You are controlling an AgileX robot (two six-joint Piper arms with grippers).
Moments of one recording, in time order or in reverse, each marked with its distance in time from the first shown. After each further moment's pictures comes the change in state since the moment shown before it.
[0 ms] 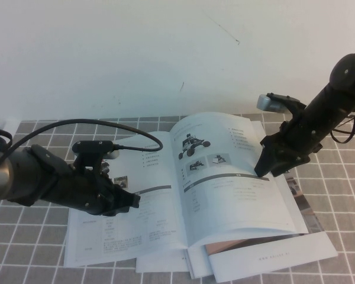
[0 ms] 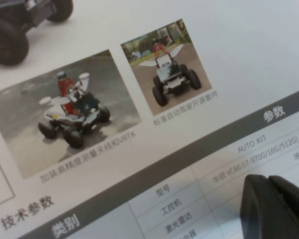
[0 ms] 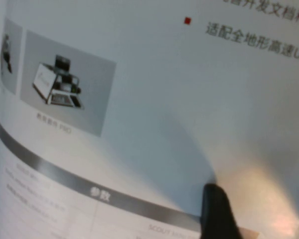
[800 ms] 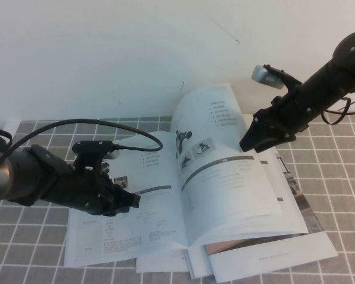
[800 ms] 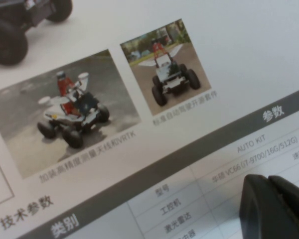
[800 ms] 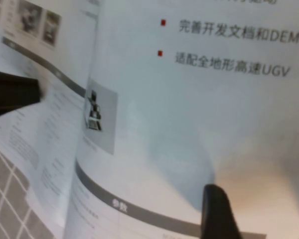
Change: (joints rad) right arm 0.000 0.002 -0.125 0.148 0.068 -0.049; left arm 0.000 0.000 0.000 0.000 0.002 0.000
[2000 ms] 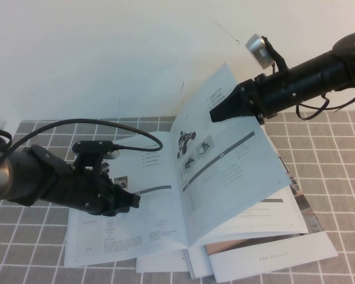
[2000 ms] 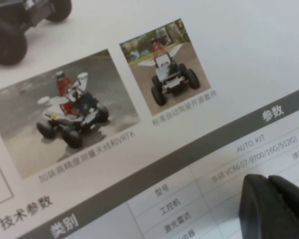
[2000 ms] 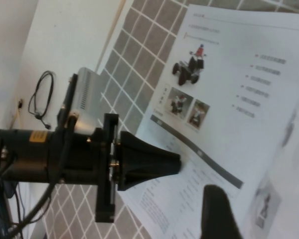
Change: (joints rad) right arm 0.013 0.000 -0.002 0.398 0.000 -0.127; left arm 0.000 0.000 0.000 -0.002 0.004 0.002
